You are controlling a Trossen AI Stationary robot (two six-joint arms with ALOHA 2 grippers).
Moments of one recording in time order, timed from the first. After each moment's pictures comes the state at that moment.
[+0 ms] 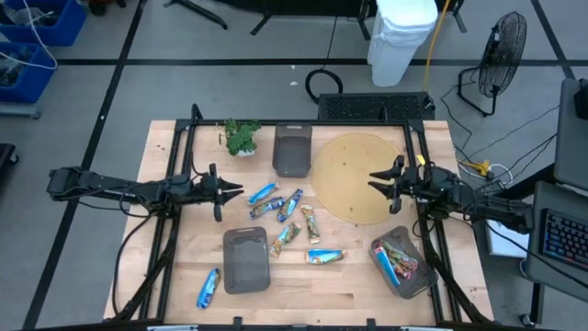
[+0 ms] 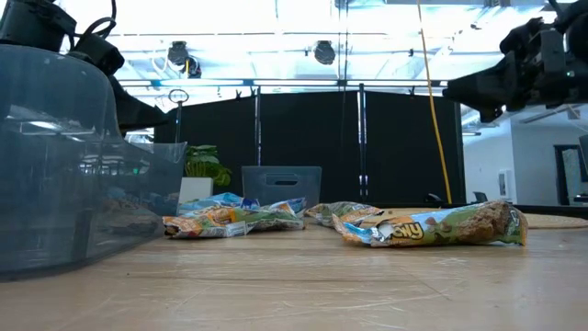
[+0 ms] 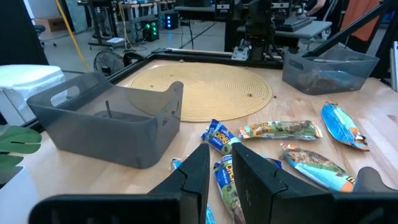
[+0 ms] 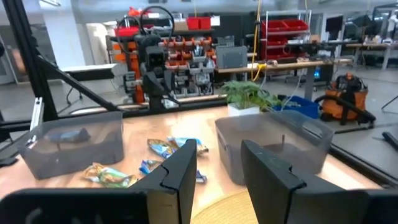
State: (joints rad) left arm 0.00 0.58 0.01 0.41 -0.19 -0.06; right arm -0.23 0.00 0.02 0.04 -0.03 0.06
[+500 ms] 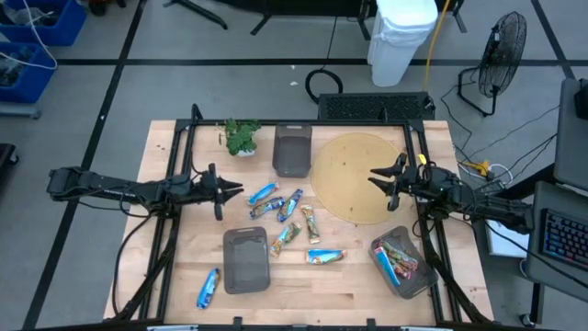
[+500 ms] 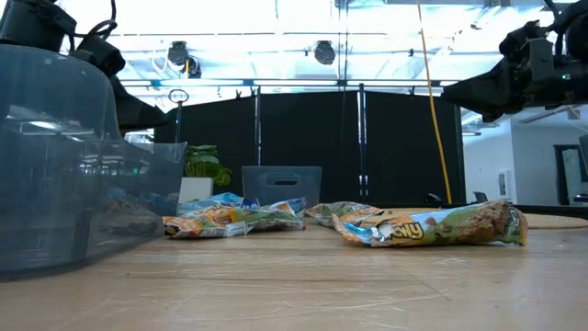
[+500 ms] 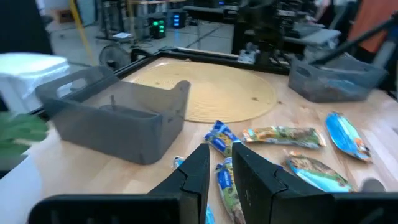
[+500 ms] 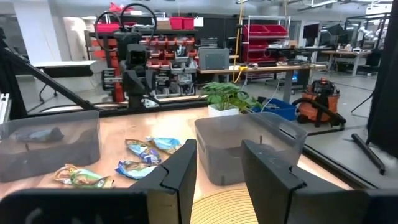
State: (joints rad) left arm 0.00 0.58 0.01 0.42 -0.22 -0.13; right arm -0.23 0.00 0.02 0.02 0.05 0.02
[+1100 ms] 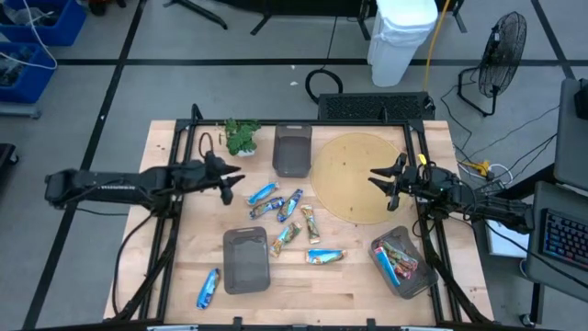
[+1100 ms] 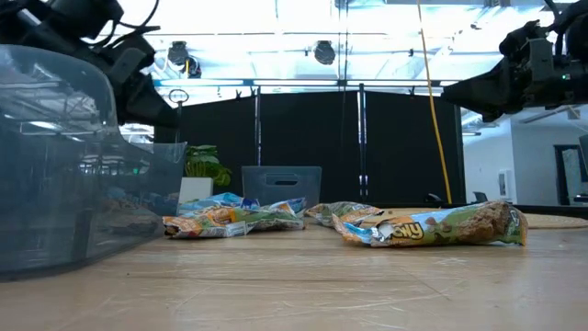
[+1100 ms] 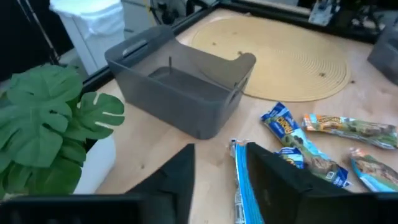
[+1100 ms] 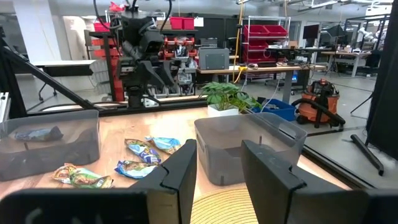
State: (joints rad) left arm 0.15 0.72 0.33 -0.05 -0.26 -0.20; right arm -0.23 0.00 0.02 0.02 0.05 0.01
